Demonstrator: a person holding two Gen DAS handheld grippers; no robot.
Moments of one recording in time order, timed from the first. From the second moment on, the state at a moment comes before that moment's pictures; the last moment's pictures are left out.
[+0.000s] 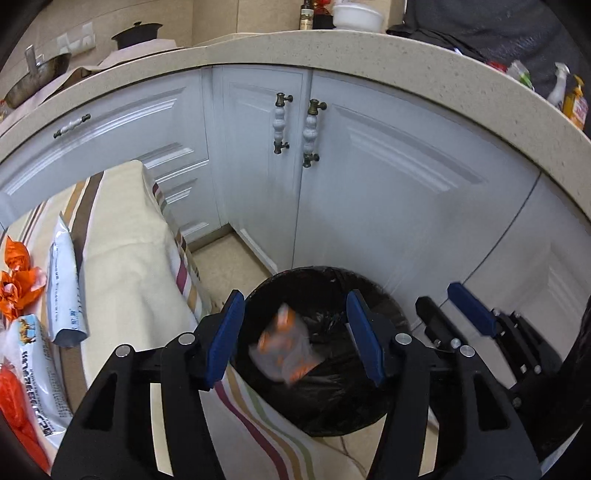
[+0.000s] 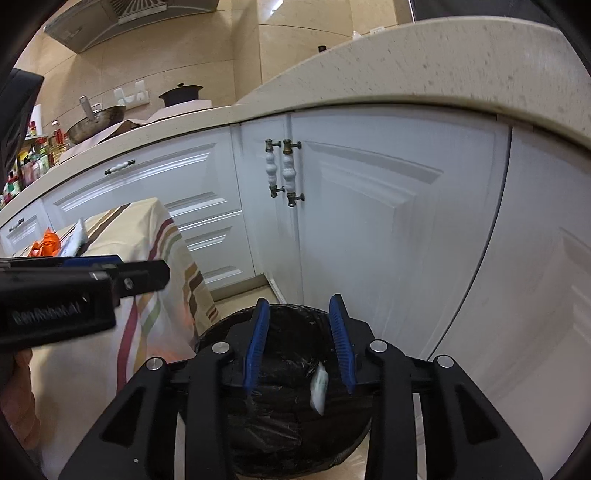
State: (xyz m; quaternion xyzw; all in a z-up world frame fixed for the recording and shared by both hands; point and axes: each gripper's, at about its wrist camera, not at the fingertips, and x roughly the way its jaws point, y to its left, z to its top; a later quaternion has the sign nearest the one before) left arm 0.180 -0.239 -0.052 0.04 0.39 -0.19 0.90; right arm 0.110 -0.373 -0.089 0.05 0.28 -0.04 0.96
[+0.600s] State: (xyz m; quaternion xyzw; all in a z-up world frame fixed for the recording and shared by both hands) left arm 0.125 -0.180 -0.007 0.03 0.33 -0.18 0.92; right arm 0.067 -0.340 -0.049 0.05 0.25 -0.04 0.97
